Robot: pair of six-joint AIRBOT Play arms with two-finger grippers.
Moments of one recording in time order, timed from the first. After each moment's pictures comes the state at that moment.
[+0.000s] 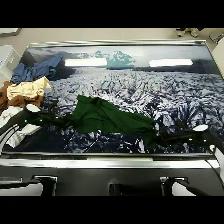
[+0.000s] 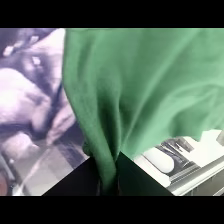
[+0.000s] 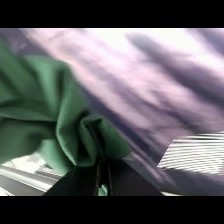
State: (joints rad) left arm 0.07 -1.49 0.88 0.76 -1.14 -1.33; right arm -0.35 -1.29 0.56 -0.84 1.15 1.39
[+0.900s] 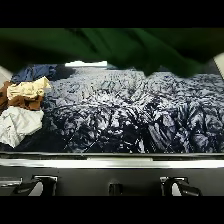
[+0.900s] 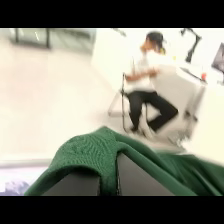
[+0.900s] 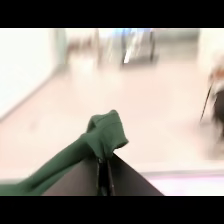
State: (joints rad) left arm 0.21 -0.76 1.69 0.84 -0.90 -1.37; right arm -0.27 -0.67 1.73 -1.17 0.91 1.49
